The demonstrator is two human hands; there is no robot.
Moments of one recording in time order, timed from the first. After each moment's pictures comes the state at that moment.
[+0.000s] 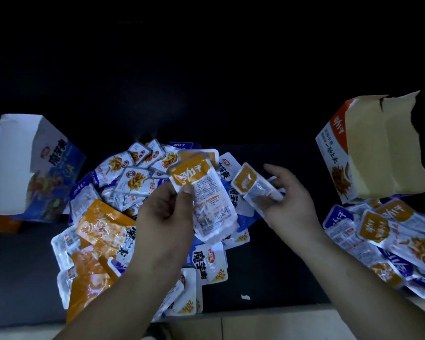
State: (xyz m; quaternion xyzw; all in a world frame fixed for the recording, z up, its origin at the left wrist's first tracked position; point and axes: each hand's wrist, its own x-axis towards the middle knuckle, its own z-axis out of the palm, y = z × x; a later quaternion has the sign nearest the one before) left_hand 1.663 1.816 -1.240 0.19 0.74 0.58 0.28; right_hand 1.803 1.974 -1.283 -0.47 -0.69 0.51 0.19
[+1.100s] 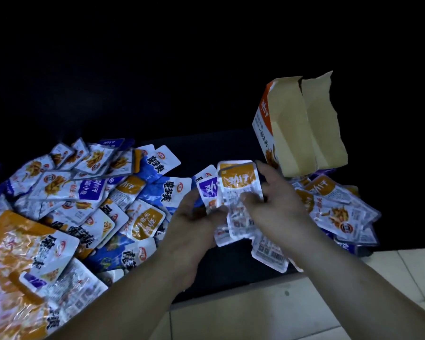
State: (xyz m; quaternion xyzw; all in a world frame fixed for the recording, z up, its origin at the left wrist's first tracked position) left_hand 1.770 1.896 -1.276 0.10 0.63 0.54 0.55; right_hand 1.897 2.000 -1.255 -0.50 -0.67 0.53 0.14
